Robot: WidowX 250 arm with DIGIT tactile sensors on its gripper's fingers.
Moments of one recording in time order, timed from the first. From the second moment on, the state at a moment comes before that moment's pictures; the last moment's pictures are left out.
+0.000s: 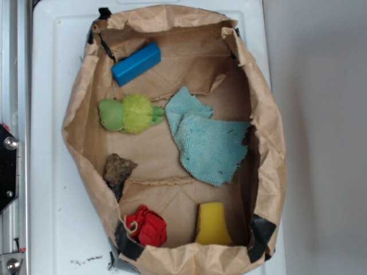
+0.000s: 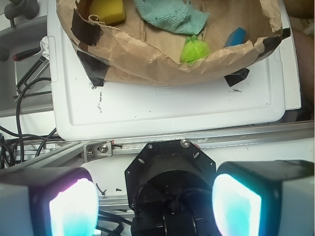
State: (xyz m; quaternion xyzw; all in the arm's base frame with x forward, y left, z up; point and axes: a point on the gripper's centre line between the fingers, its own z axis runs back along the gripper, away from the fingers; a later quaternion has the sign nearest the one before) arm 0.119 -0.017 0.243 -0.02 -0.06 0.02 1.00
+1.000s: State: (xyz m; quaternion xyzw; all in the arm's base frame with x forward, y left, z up) arm 0.199 -0.003 0.203 -0.01 -0.06 0.02 1.00
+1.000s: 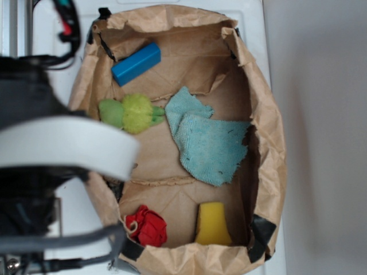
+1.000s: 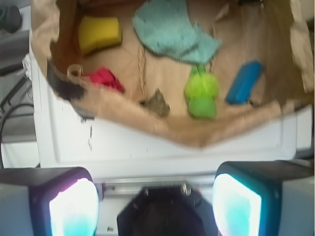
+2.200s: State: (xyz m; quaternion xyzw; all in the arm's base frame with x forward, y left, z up) arm 0.275 -0.005 0.157 0.03 -0.10 -0.20 0.97
